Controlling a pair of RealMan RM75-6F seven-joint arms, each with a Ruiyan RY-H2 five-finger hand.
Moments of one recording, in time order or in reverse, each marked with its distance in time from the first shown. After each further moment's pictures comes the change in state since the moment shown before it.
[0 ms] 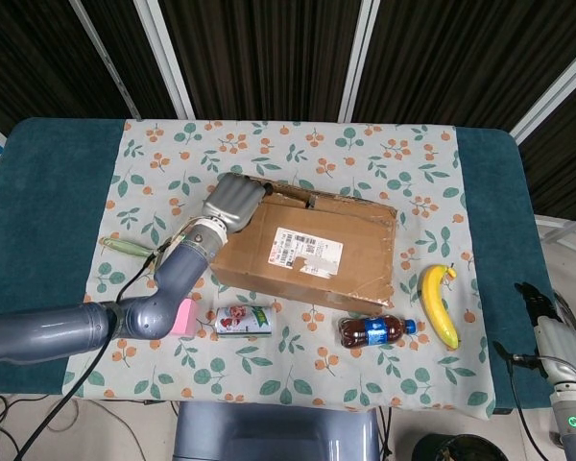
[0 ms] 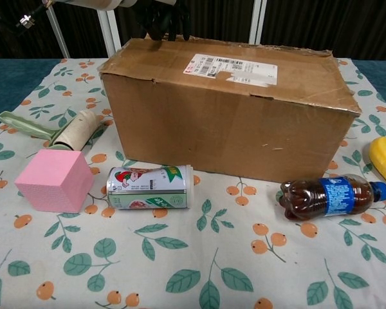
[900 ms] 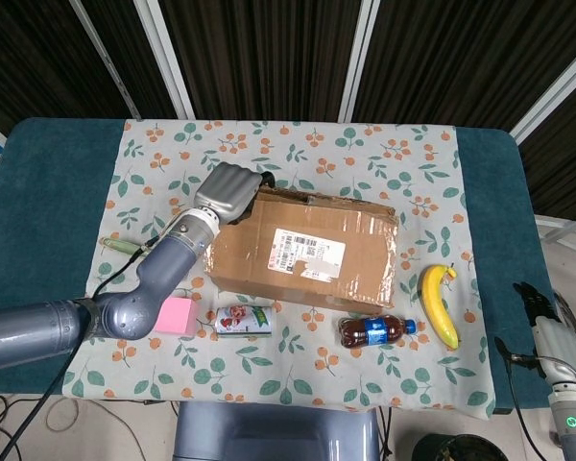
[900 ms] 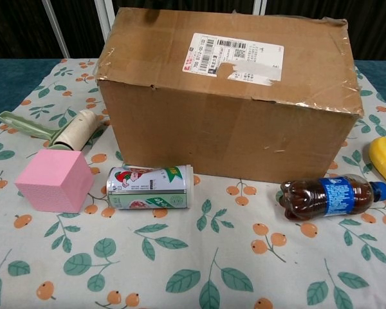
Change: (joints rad) left arm -0.019 0.182 -0.040 -0.137 -0.038 -0.058 -0.171; right arm 0.000 -0.006 -0.002 0.000 -0.007 0.006 -0.009
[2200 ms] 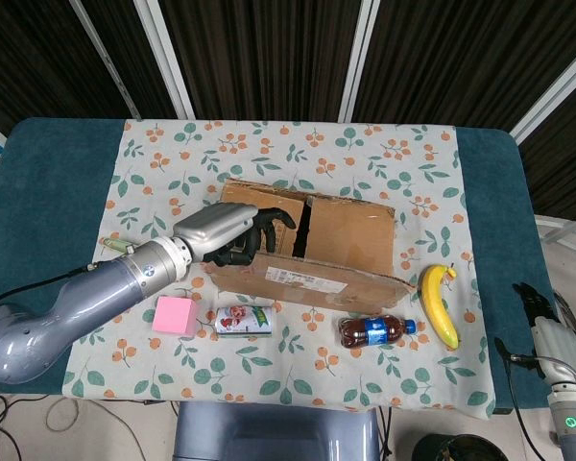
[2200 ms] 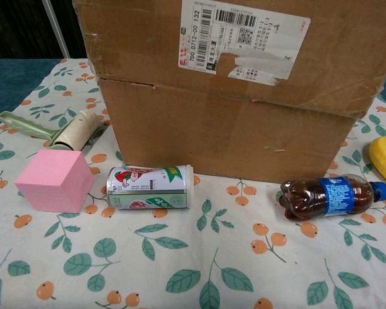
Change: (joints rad) left arm 0.193 0.467 -0.250 -0.342 0.144 -0.464 -0.627; right arm -0.001 -0.005 0.000 -0.002 0.007 0.002 -0.009
